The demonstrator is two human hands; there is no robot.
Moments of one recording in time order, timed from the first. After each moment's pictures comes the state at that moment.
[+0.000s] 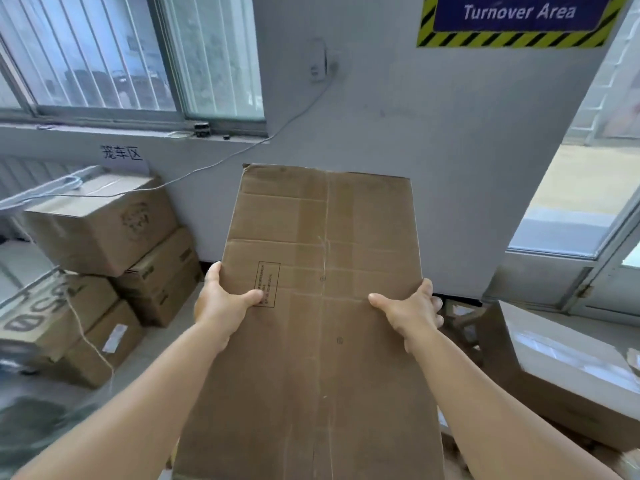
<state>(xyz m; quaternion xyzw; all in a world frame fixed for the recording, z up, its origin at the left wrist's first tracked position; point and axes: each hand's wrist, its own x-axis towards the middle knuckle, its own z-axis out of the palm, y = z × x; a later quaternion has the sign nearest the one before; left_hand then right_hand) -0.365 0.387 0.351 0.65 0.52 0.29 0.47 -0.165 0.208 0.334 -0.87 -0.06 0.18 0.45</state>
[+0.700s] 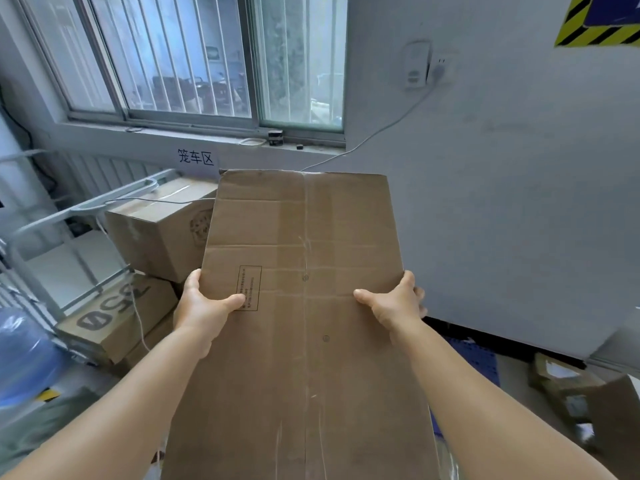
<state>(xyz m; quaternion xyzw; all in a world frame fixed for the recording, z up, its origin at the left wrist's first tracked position) -0.433 0.603 0.341 0.57 0.60 0.35 0.44 -0.192 0.471 0.333 -0.83 -0.19 0.24 0.46</state>
